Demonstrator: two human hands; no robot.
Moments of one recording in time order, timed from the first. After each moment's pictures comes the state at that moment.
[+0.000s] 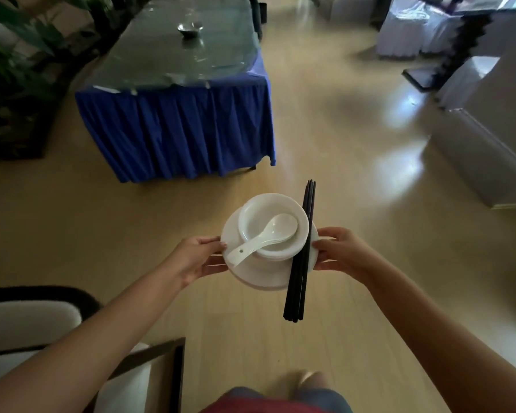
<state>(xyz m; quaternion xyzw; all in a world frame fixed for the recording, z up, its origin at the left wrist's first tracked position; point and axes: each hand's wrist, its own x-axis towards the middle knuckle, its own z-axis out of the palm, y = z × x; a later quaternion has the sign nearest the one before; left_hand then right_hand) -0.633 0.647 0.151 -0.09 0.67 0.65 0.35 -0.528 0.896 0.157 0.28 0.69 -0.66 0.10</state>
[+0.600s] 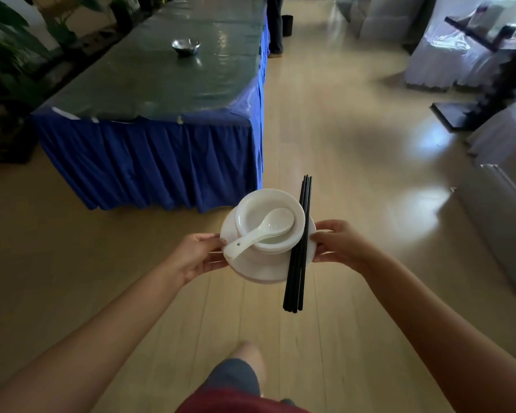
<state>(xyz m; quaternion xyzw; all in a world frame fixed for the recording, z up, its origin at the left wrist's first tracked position) -0.898 0.948 0.143 -0.11 0.66 0.68 0.31 -0.838 1.213 0.163 0.23 0.72 -0.64 0.14</state>
